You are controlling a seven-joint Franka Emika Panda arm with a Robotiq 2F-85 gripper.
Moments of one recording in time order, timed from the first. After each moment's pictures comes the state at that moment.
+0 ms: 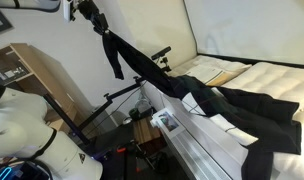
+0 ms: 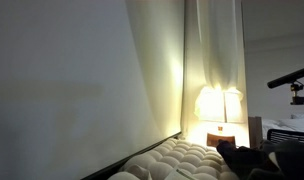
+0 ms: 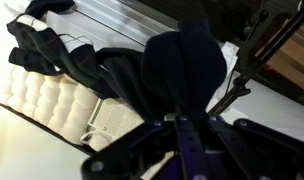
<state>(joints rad) 0.34 -0.42 0.51 -2.04 -0.07 1.69 0.20</state>
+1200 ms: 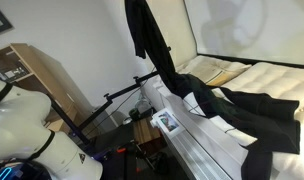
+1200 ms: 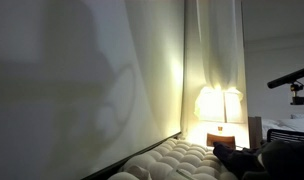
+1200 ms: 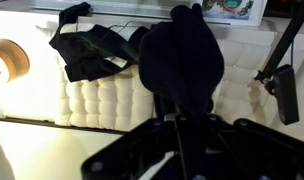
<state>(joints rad) 0.17 -0.27 0.22 -1.77 -0.07 1.66 0.14</state>
